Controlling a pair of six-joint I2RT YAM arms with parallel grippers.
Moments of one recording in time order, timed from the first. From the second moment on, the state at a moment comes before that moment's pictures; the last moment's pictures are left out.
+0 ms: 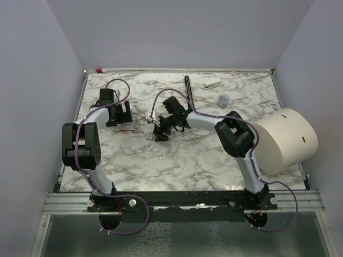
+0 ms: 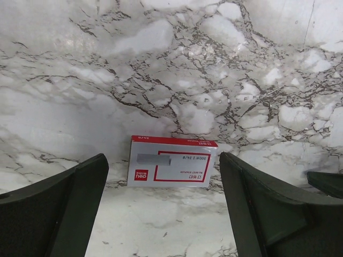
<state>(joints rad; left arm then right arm) 0.03 1.75 1.09 -0.37 0.17 -0.21 0.76 2.22 1.56 -0.18 -0.67 -0.69</state>
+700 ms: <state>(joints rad) 0.06 1.79 1.11 -0.35 0.22 -0.22 0.76 2.23 1.57 -0.19 -0.68 -0.63</state>
